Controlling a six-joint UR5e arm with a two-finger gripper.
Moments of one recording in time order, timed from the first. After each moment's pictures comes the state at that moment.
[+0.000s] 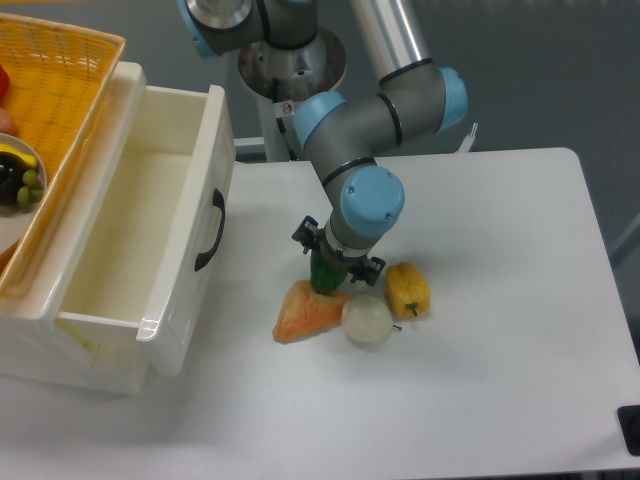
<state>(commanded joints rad) 2.47 -1.94 -1.77 -1.26 1.51 0.96</state>
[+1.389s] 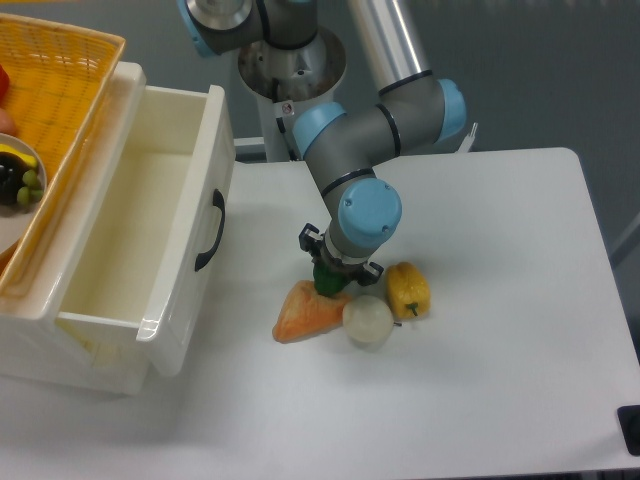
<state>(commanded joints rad) 2.46 -1.95 -1.75 -1.26 1.52 0.95</state>
